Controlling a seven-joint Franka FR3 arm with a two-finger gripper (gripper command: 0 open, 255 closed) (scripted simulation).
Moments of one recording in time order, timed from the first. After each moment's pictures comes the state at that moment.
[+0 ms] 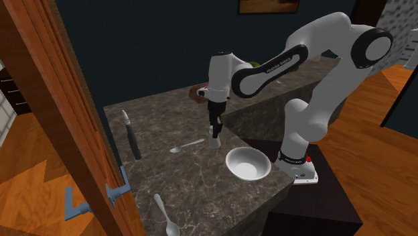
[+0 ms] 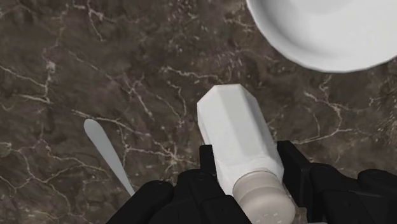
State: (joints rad) arm 0.10 -0.52 0.06 -2.60 0.10 2.16 -0.24
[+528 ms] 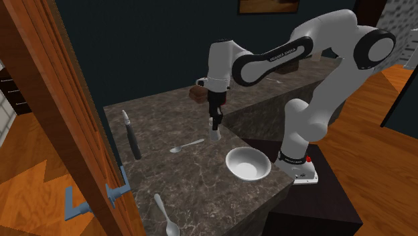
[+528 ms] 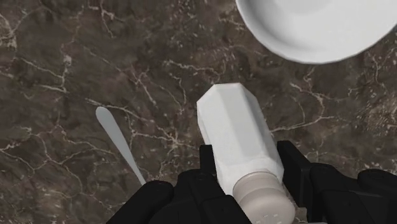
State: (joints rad) arm 0.10 -0.55 0.05 -2.51 0.10 2.04 -0.23
